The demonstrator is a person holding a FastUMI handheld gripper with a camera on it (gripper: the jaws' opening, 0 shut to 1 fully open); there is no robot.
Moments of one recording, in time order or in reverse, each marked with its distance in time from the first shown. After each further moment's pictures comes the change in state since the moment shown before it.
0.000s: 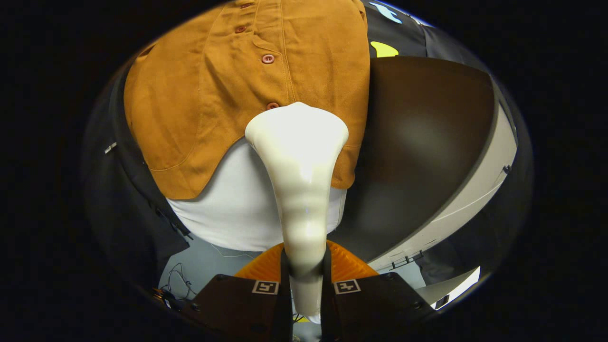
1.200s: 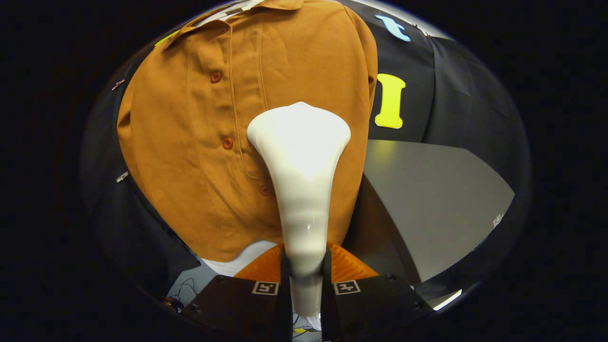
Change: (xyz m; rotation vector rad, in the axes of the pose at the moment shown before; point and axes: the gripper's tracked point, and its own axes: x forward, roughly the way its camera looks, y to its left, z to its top) arm -0.030 -0.008 0.152 -0.012 -0.084 0.051
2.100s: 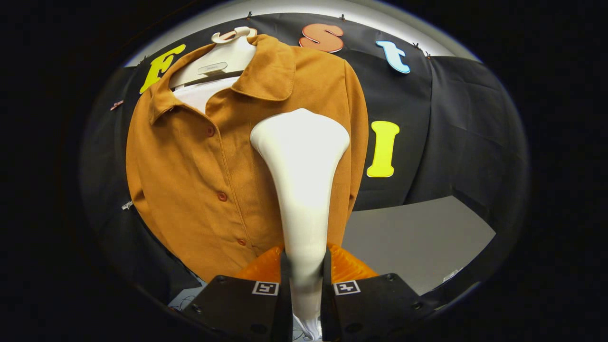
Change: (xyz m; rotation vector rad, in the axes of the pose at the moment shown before) arm -0.062 -0.010 0.163 -0.001 -0.201 -0.009
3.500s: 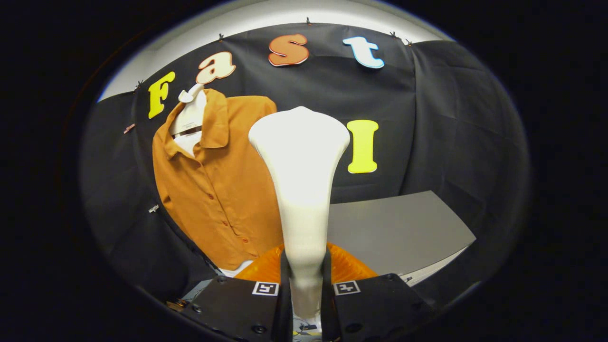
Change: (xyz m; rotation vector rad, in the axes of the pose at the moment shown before) arm -0.115 -0.130 0.036 0.053 0.014 0.127
